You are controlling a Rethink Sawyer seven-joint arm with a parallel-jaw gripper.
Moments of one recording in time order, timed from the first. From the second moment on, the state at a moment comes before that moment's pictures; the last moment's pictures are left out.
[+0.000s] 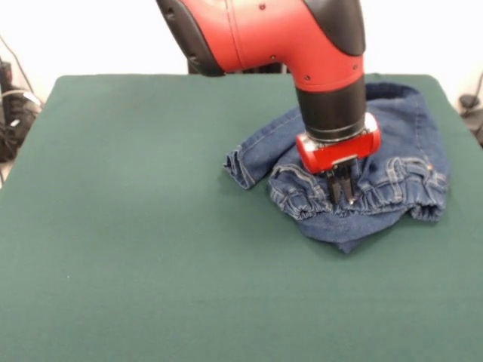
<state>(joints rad) -0.38 -0.39 0.39 1.60 -0.29 0.37 1.57</state>
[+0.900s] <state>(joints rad) -0.37 -0.44 0.38 1.62 -0.29 0.40 1.57</state>
